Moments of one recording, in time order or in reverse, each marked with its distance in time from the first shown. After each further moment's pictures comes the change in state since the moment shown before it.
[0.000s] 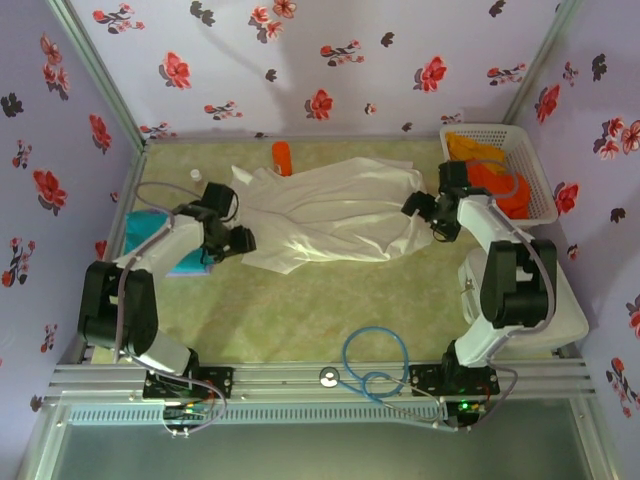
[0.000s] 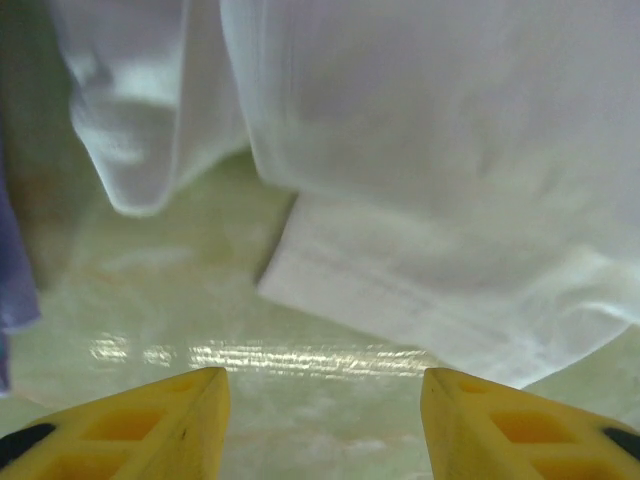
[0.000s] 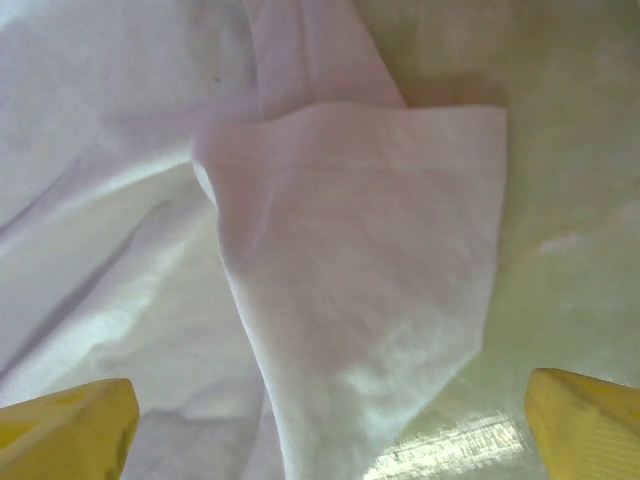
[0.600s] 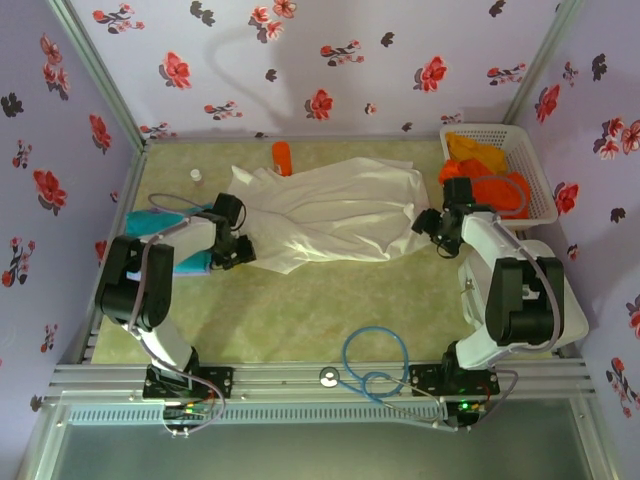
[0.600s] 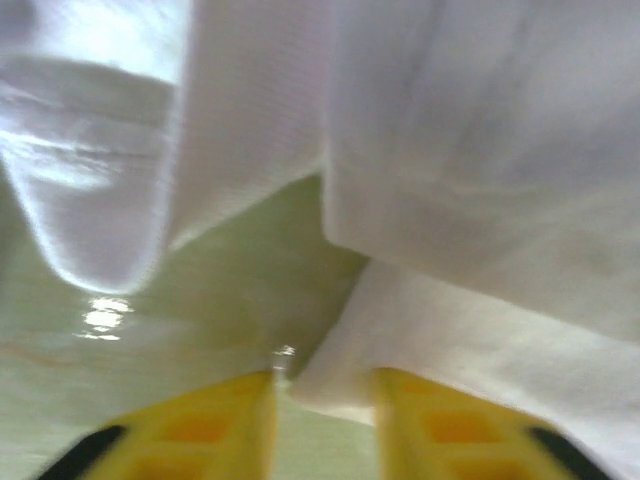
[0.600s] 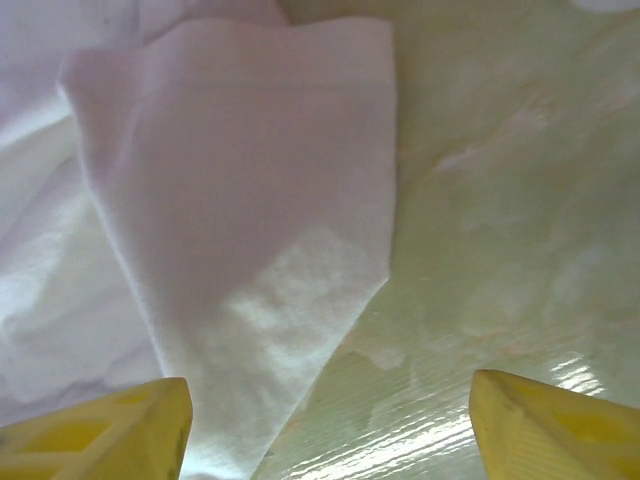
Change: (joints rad) left arm -0.004 0.175 -0.023 0.111 -0.025 -0.073; right arm -0.024 -0.100 -0.143 0.019 0.053 0.030
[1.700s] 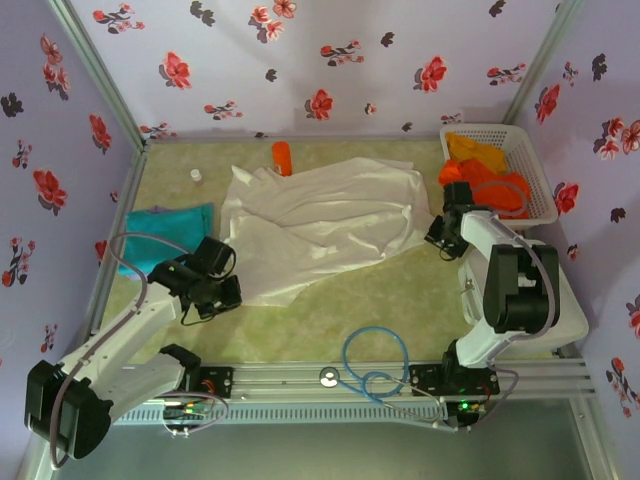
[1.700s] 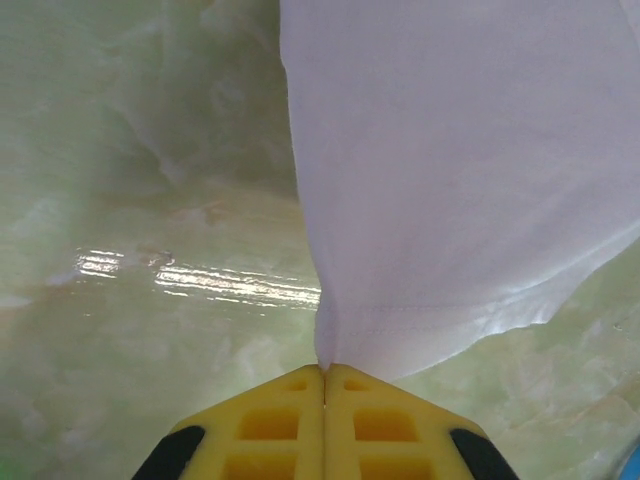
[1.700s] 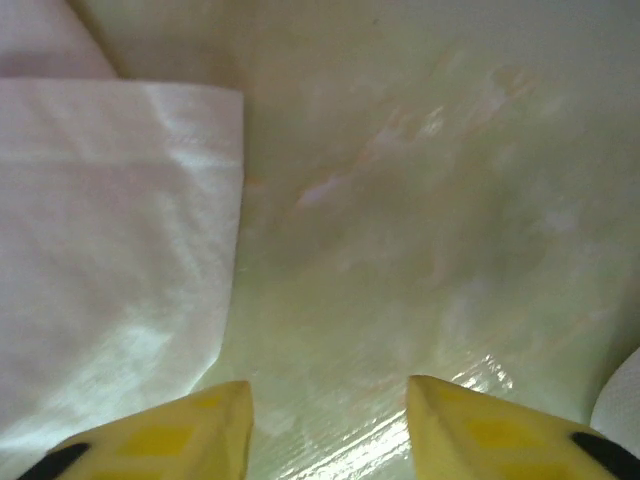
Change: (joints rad) left arm -0.221 -0.725 -0.266 -0.386 -0.030 -0.228; right arm -0.021 0.093 -0.001 0.004 0.116 0.017
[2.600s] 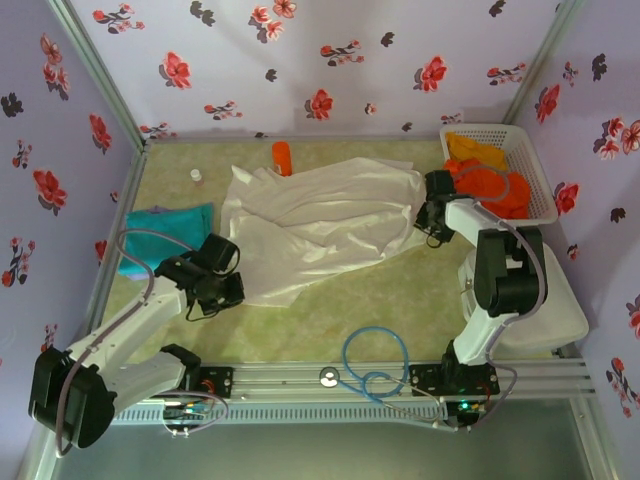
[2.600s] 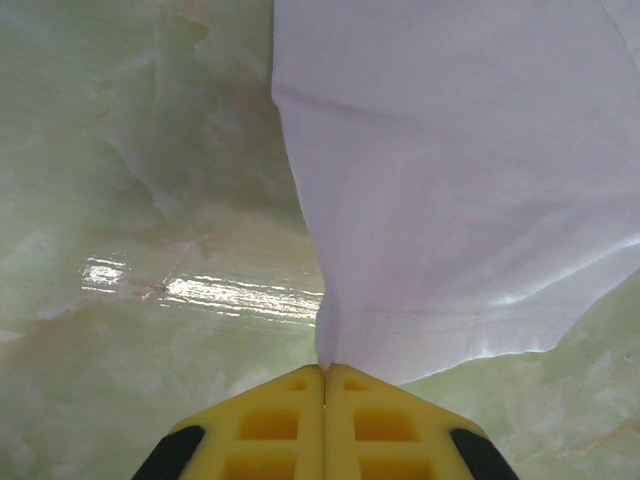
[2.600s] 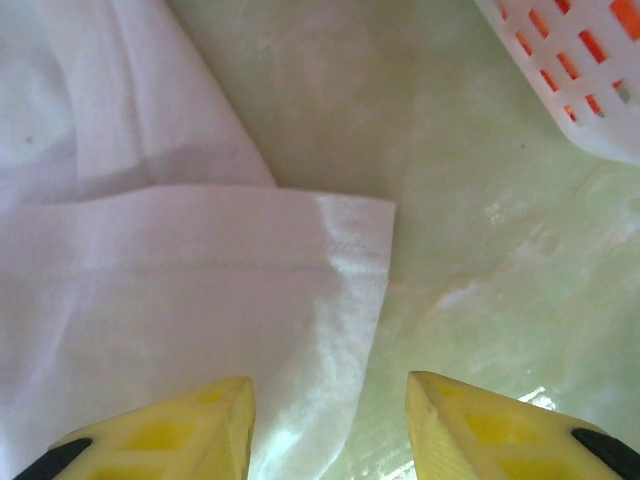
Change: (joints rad) left arm 0.000 0.067 0.000 0.061 -0.020 0.002; right arm 0.103 0.114 0.116 0.056 0.117 0.005
